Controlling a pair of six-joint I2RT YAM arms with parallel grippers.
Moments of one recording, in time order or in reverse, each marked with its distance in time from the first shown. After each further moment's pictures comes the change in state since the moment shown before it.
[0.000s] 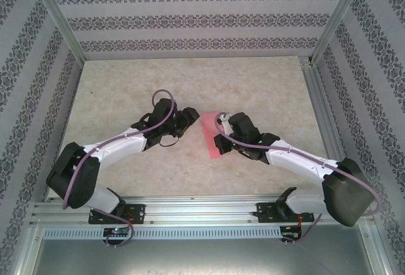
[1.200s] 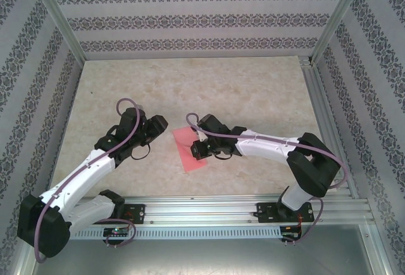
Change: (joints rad) left arm 0.143 -0.424 -0.140 -0.343 -0.132 0.200; right arm 0.180 0.348 0.225 -0.062 -0.116 0.214
